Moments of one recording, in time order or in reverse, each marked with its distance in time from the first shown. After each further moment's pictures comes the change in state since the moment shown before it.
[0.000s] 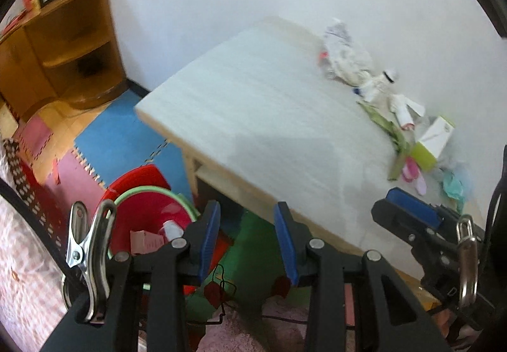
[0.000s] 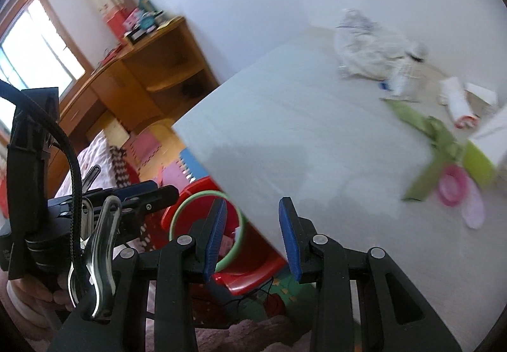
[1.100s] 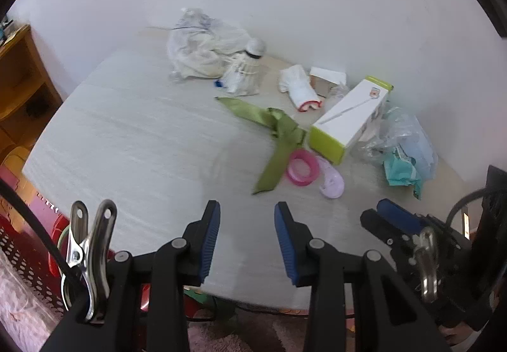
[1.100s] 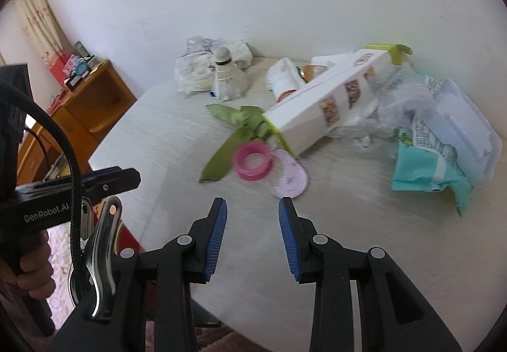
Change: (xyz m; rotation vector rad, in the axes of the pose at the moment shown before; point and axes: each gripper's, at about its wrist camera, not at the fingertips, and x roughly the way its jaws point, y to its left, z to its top) left arm 0.026 -0.188 0.022 0.203 0.031 -0.122; right arm -0.088 -0.163 -0.041 0.177 -0.070 -0.214
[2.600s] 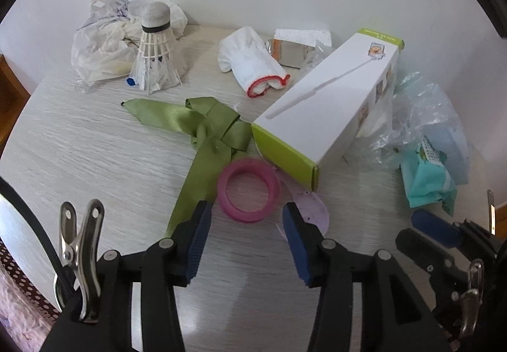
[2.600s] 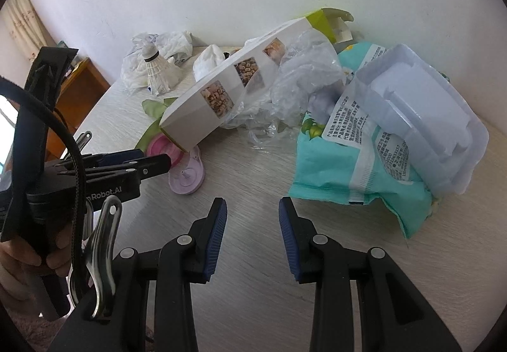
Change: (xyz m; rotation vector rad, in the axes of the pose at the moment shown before) left arm 0.117 -0.086 0.034 0.104 0.075 0.062; right arm 0.010 -0.094 0.006 0.033 0.068 -0.010
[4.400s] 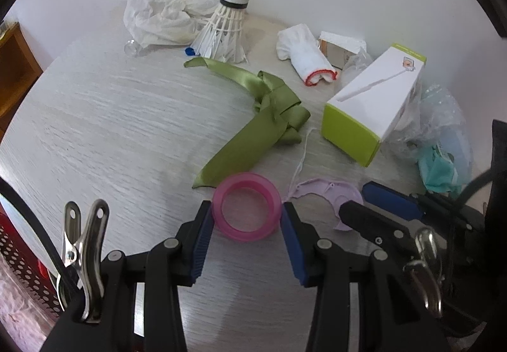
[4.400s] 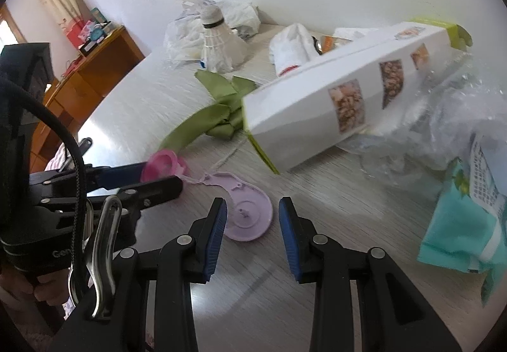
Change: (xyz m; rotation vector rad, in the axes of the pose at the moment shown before) left arm -0.021 0.070 -0.037 -0.096 0.007 -0.029; right arm 0.062 0.067 0.021 -0.165 0.061 0.129
